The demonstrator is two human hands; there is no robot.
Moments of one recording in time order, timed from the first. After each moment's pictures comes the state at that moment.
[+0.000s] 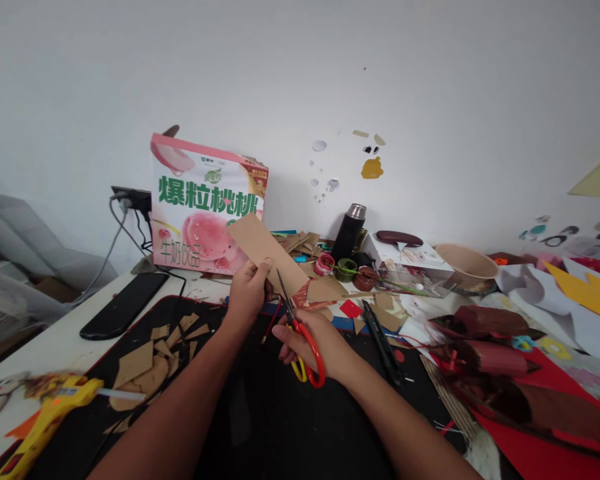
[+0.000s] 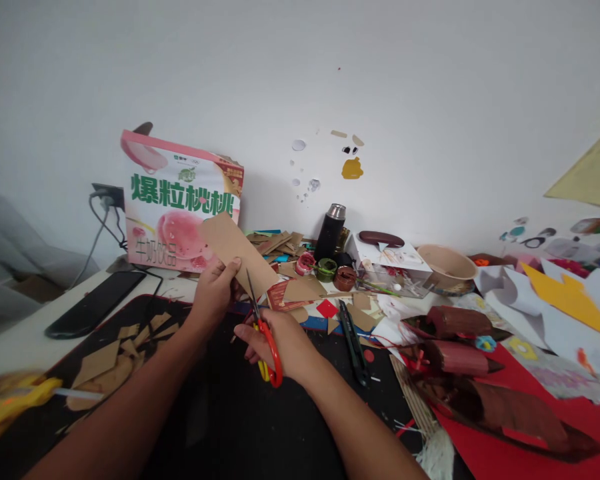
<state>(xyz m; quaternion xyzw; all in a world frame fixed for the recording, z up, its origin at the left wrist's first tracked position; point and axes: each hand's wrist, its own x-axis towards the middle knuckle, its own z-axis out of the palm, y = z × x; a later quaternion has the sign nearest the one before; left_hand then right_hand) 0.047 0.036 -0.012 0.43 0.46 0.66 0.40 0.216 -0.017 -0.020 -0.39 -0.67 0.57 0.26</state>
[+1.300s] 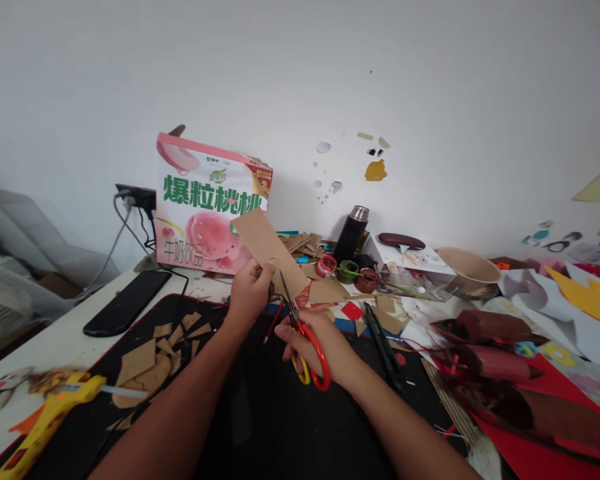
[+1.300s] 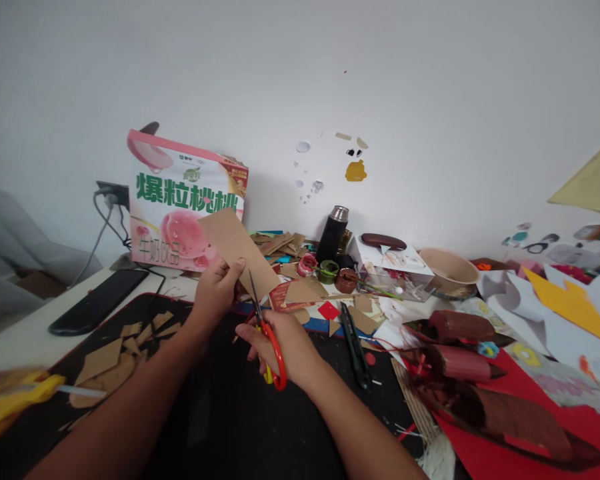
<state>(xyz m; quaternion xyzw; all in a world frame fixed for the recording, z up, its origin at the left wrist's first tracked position) 0.044 0.032 -0.005 0.48 0.48 0.66 0.33 0.216 -0.020 -0.018 -0.41 -0.66 0.57 0.26</state>
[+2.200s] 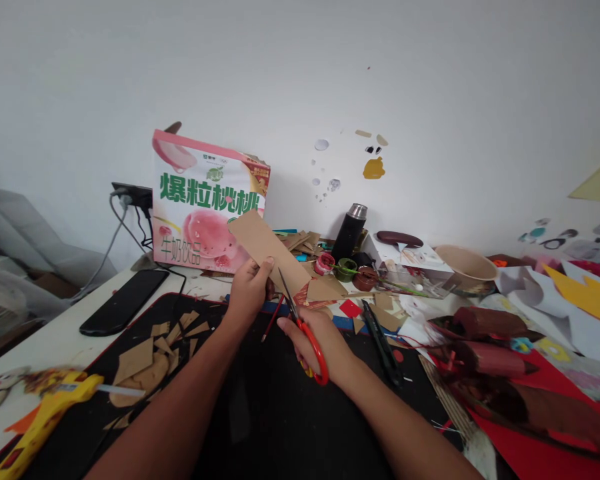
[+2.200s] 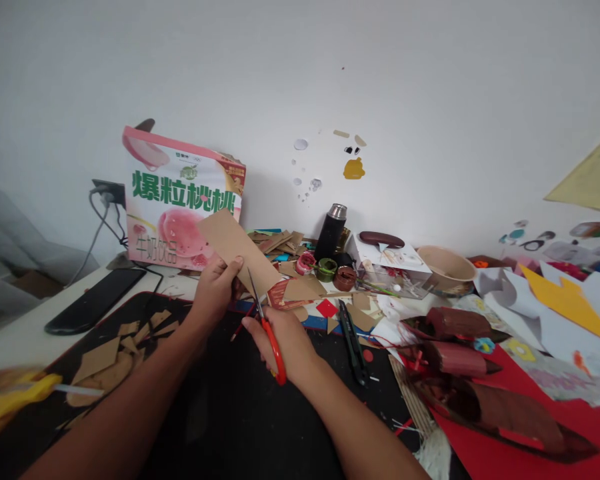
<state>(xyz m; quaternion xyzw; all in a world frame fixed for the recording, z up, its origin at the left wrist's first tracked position) 0.046 0.036 -0.011 0.46 0.45 0.66 0.39 0.216 -0.019 -0.017 -0.46 -0.71 0.46 0.27</state>
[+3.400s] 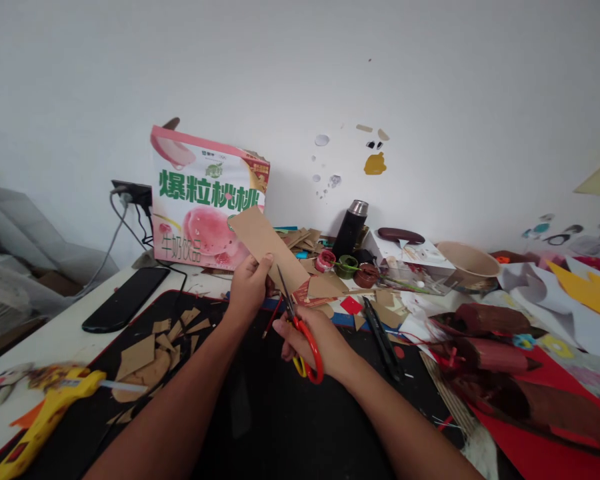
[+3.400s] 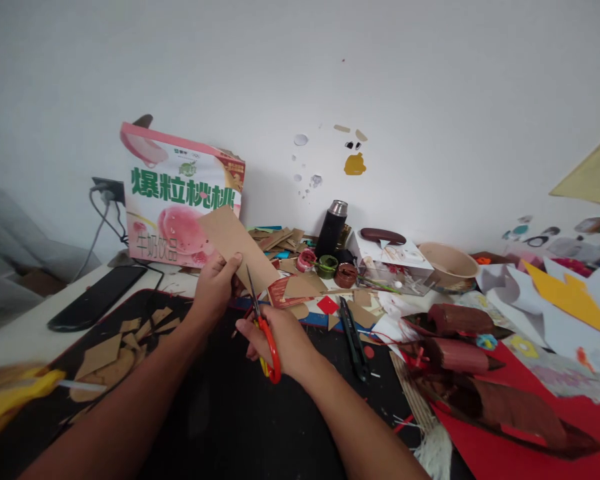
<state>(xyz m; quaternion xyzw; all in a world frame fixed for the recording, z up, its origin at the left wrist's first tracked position) 0.047 0.035 -0.011 0.44 0.46 0.66 0.39 0.215 -0.018 -0.033 -0.39 -0.70 0.54 0.27</state>
